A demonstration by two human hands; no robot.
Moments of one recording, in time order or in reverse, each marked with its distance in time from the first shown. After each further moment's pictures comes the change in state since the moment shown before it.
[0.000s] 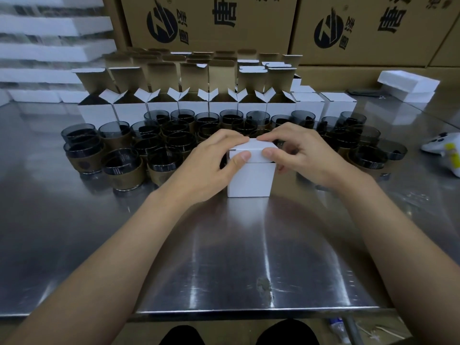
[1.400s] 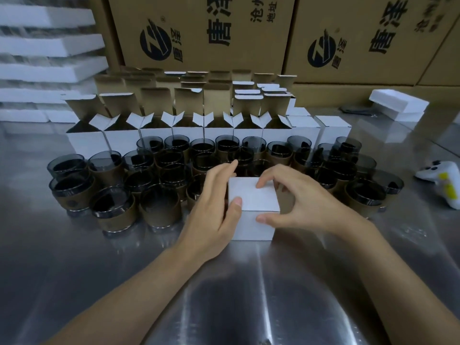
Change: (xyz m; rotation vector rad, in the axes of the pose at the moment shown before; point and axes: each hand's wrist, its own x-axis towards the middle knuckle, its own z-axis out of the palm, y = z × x) left_hand -0.006 -0.004 0.032 -0.227 0.205 0.018; right_hand 0.001 0.004 -0.003 -0.270 -0.134 -0.020
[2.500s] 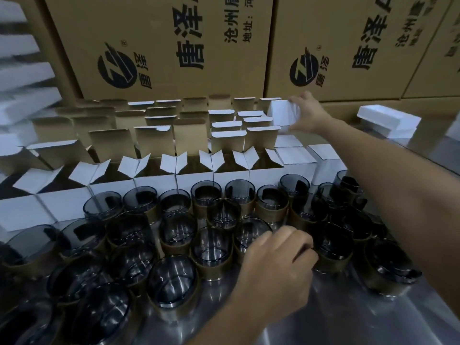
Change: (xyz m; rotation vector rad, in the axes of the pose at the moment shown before) left_hand 0.087 0.005 0.091 0.305 -0.043 0.477; right_hand 0.237 0.239 -0.134 -0.321 0.286 0.429
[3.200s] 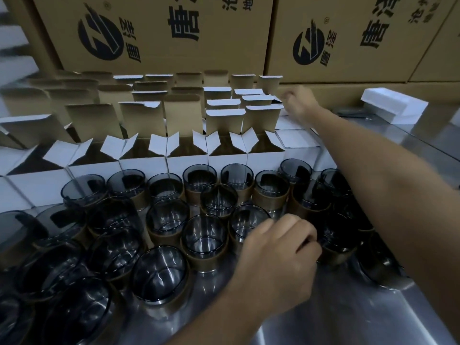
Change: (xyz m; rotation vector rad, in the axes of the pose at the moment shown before) left_hand 0.004 -0.001 0.003 -0.036 0.010 -0.018; right_hand 0.025 0.000 0.045 0.215 0.016 0.173
